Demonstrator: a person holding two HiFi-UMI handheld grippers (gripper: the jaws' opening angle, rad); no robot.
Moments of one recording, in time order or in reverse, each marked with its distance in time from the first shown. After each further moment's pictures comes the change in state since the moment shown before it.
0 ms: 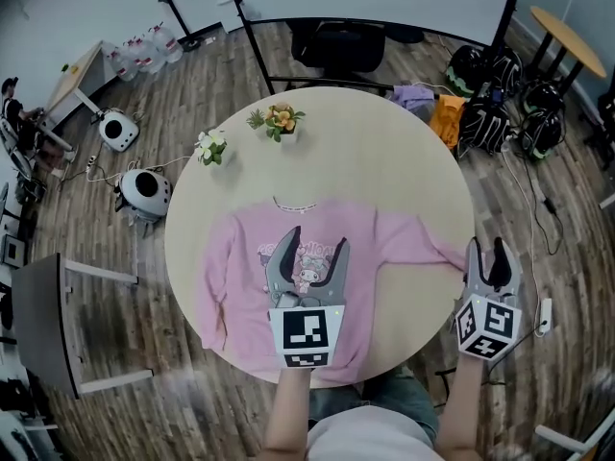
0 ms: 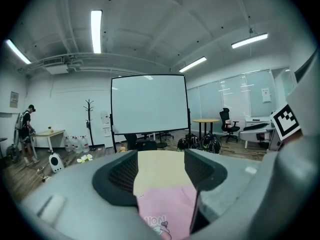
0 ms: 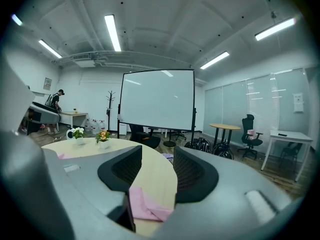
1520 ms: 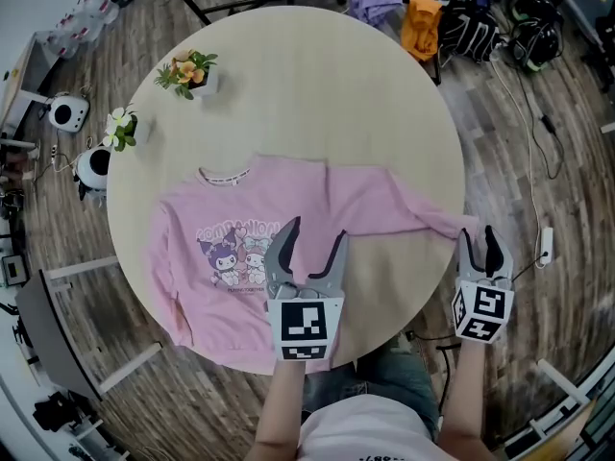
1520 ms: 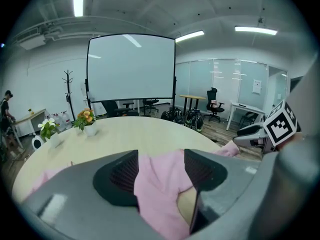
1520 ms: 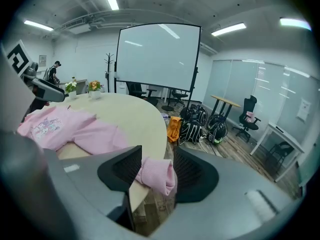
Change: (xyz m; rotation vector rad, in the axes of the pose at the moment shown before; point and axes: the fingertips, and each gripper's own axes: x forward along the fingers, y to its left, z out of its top) left arm 0.097 -0.103 -0.129 -0.017 0.326 -0.184; right arm 0.041 -0.079 -0.180 -0.097 0.417 0.001
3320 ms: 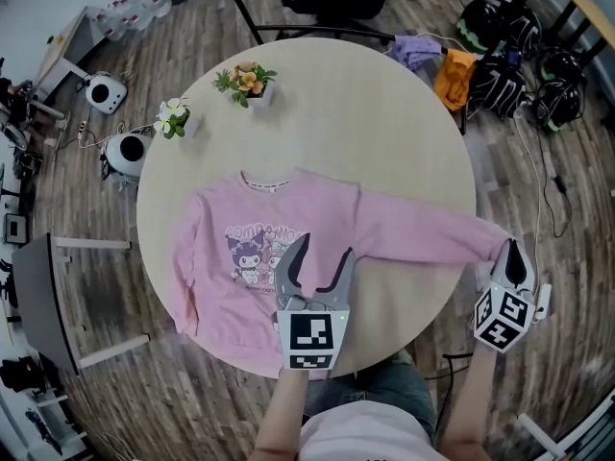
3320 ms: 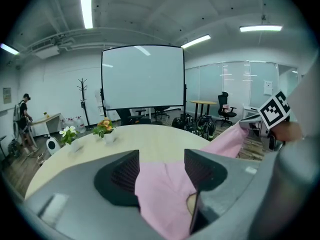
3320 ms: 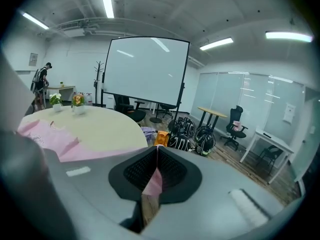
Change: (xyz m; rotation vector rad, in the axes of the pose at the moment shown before) left arm -0.044 0.025 0.019 -0.033 -0.064 0.136; right arm -0.007 -0.048 0.074 0.042 -0.123 -0.139
